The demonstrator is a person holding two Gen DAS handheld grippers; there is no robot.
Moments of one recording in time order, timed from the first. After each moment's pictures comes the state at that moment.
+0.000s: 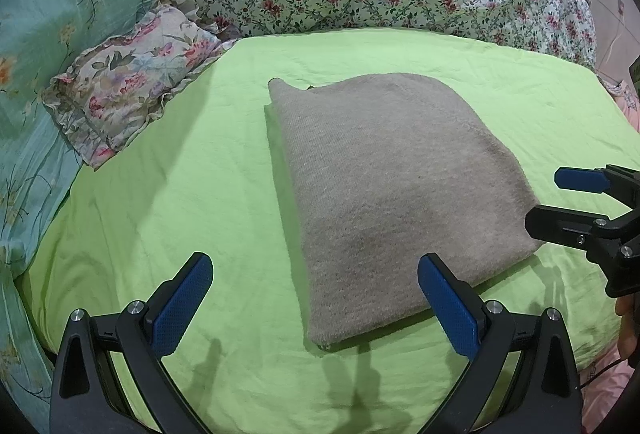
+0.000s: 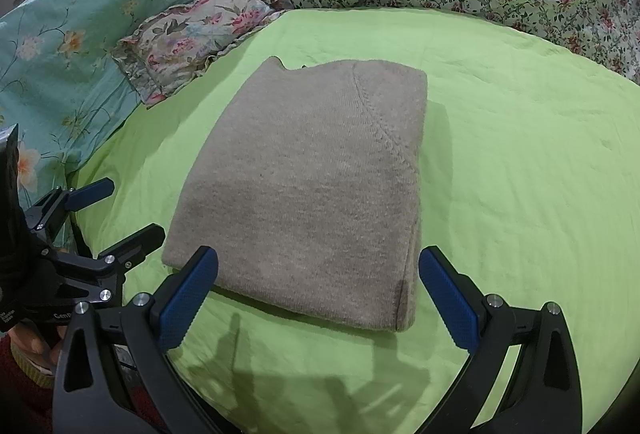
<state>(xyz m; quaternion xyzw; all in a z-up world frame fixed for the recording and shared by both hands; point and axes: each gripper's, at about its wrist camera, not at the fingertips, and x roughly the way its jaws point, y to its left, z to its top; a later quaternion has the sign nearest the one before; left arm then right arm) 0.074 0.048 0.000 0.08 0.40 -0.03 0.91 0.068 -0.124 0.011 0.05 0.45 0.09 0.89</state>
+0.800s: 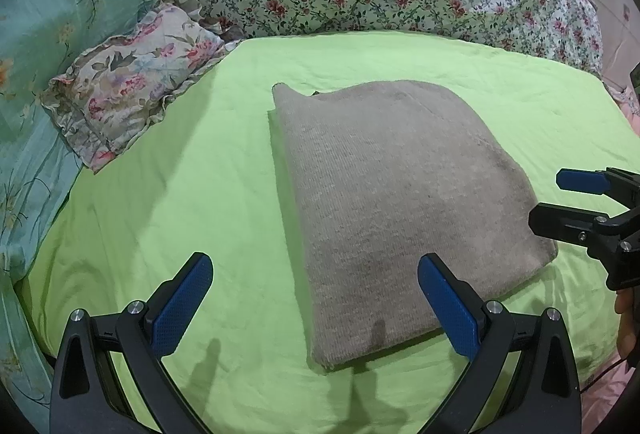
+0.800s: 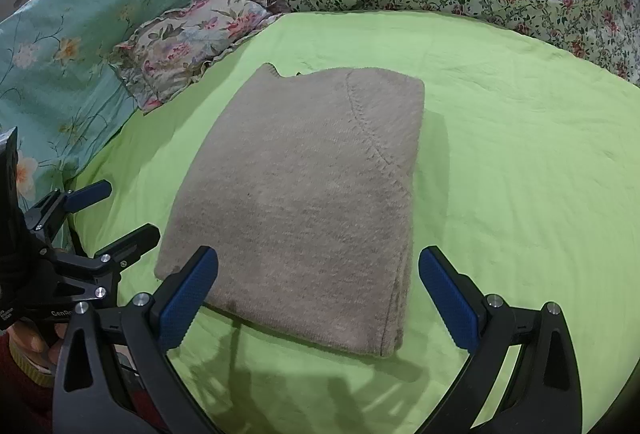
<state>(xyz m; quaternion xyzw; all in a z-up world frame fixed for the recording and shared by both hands) 0.090 0.046 0.004 0.07 0.40 -0.02 0.91 0.087 -0.134 0.013 0.05 0.45 0.09 0.89</state>
